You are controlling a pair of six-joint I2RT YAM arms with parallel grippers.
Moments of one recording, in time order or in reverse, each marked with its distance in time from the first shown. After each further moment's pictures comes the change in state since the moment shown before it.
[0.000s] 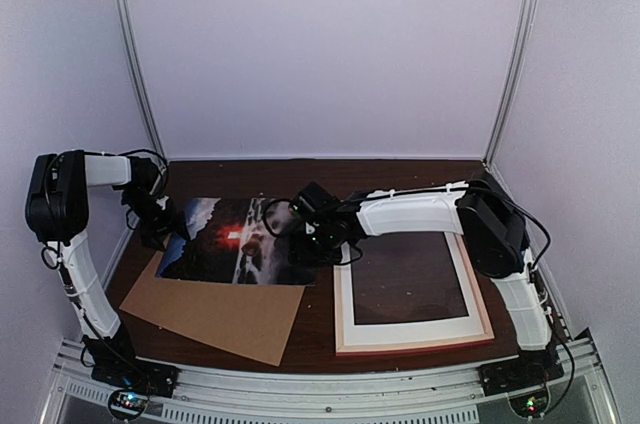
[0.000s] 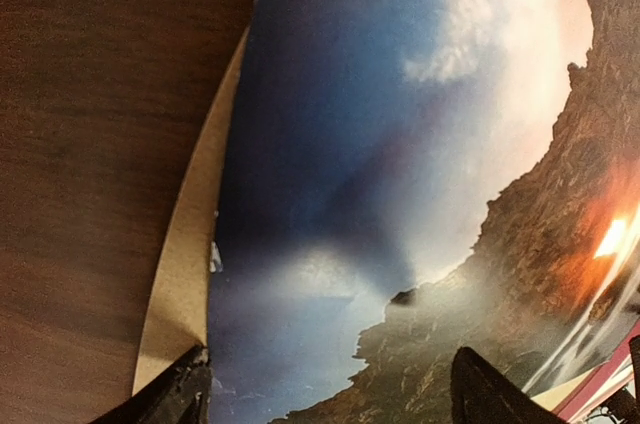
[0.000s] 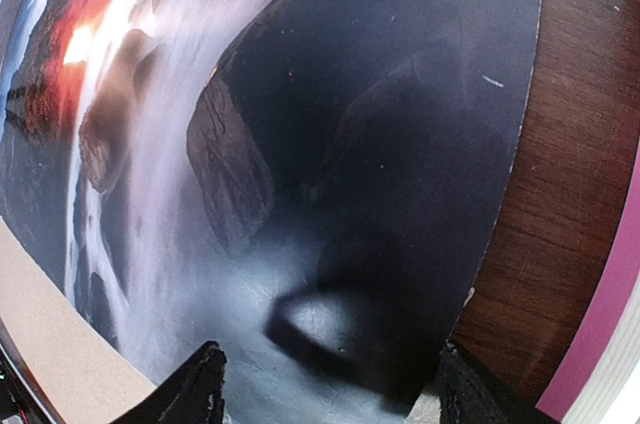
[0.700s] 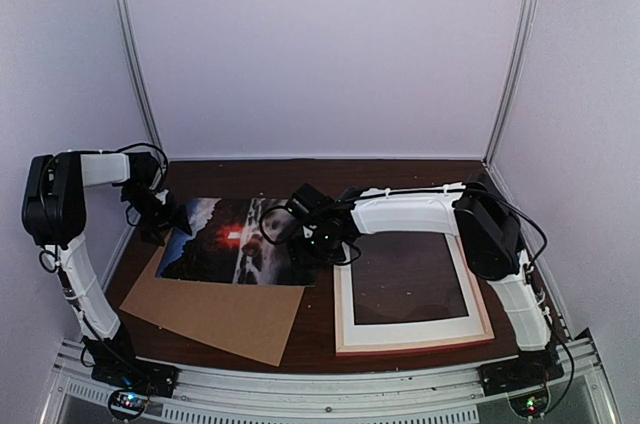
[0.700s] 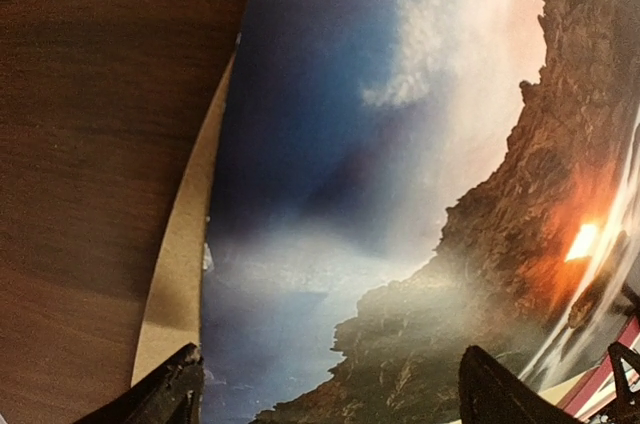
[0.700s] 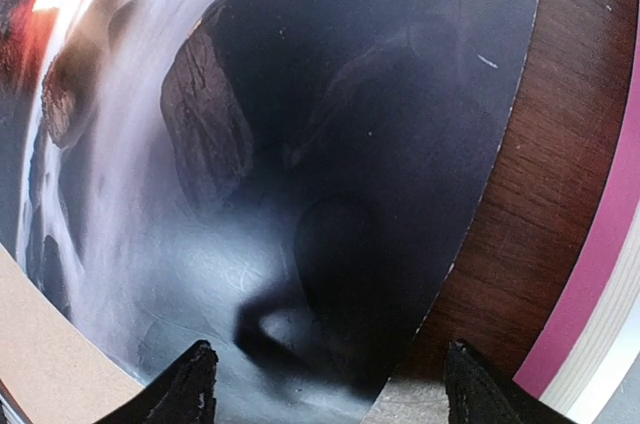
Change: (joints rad) left arm -0.007 -0.043 0.003 0.016 -0.003 -0.008; right arm 0.011 0.029 0.078 -0.149 0.048 -0.106
